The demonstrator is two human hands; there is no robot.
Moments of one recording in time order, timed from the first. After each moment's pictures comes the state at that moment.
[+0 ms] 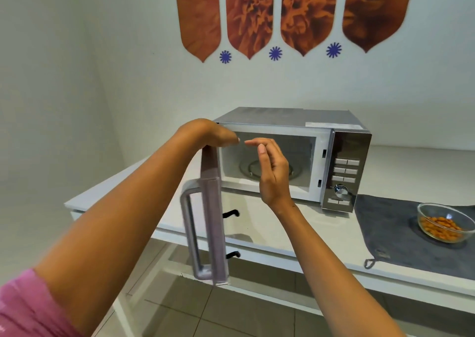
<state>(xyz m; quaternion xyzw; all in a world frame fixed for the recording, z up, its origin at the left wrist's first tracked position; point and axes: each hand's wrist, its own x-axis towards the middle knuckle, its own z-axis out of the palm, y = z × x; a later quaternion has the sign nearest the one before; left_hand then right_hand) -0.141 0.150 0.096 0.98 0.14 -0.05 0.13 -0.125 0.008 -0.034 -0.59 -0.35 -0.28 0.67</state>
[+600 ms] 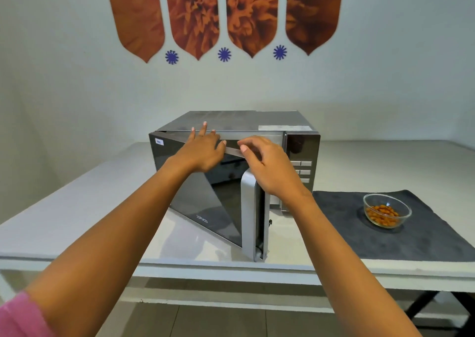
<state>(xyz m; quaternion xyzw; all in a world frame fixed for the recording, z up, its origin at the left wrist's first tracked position) -0.051 0.109 0.037 0.98 -0.11 0.14 0.07 -0.099 -0.081 0.008 -0.84 -0.25 -0.25 0.41</state>
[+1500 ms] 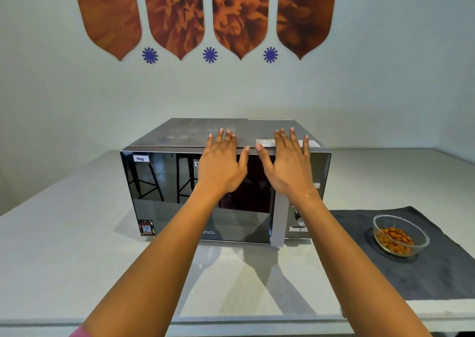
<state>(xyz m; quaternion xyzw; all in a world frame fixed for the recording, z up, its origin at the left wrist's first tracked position) 0.051 0.062 0.002 0.94 -0.12 0.31 0.09 0.035 -0.102 0.001 -0.93 -0.05 -0.32 0.16</state>
